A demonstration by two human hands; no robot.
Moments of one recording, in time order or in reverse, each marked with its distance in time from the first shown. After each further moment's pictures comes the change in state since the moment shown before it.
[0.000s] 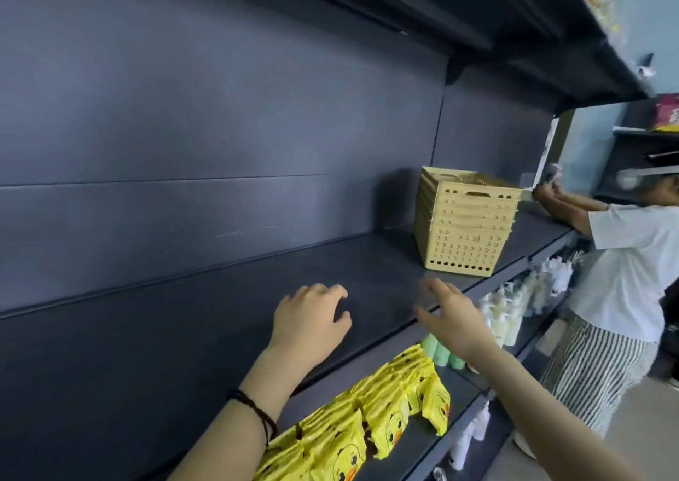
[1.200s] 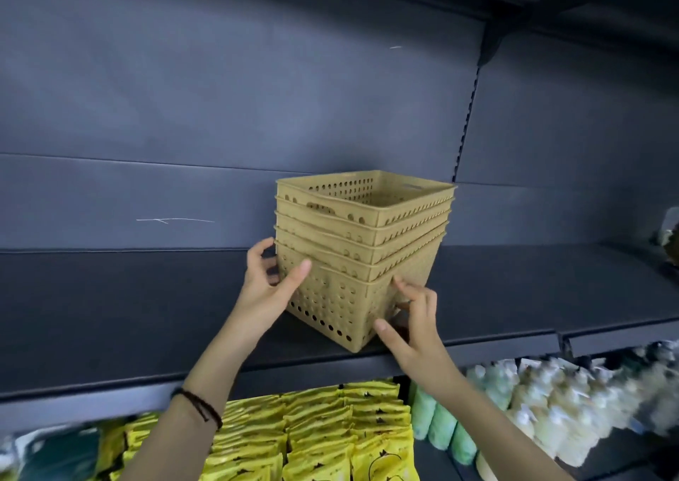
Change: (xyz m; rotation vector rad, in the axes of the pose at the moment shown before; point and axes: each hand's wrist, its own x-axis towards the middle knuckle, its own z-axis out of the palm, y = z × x) left_hand 0.165 0.150 0.123 -0.867 0.443 -0.594; right_hand 0.179 0.219 0.001 0.736 -0.153 -0.619
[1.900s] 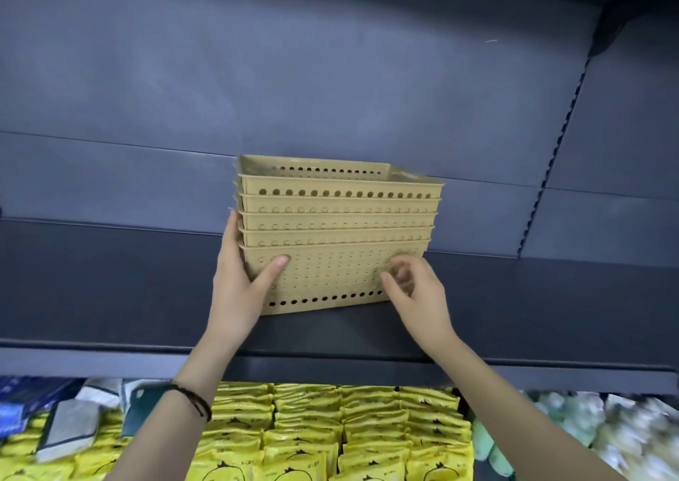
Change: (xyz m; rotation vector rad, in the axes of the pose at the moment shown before) left_hand -0.022 -0.010 -0.114 0.294 0.431 0.236; right_hand 0.069 -0.042 0.083 -0.039 0.033 0.007
